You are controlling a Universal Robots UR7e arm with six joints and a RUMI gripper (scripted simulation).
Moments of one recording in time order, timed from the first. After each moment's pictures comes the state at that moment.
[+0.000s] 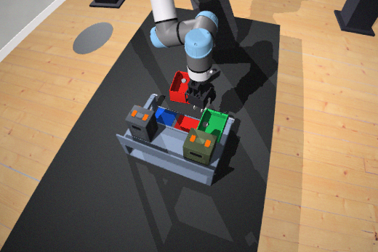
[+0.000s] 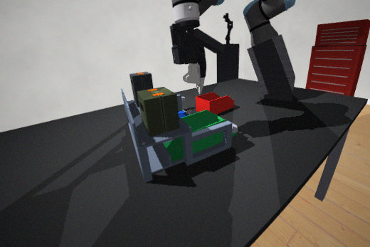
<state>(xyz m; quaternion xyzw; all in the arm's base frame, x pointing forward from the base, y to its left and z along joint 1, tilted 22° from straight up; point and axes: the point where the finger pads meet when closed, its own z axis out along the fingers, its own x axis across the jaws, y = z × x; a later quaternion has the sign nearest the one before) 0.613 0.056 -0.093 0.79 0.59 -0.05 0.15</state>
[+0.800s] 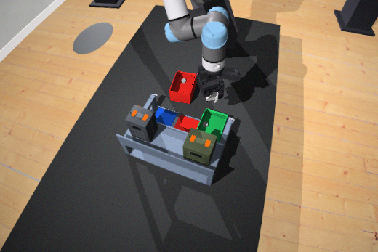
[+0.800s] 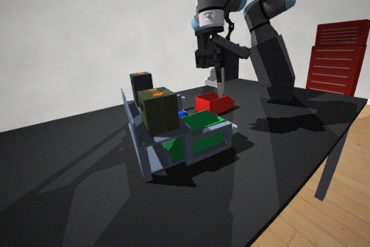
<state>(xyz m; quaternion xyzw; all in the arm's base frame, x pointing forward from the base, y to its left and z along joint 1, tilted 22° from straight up) 0.559 0.084 -0.131 0.95 0.27 0.01 0.17</state>
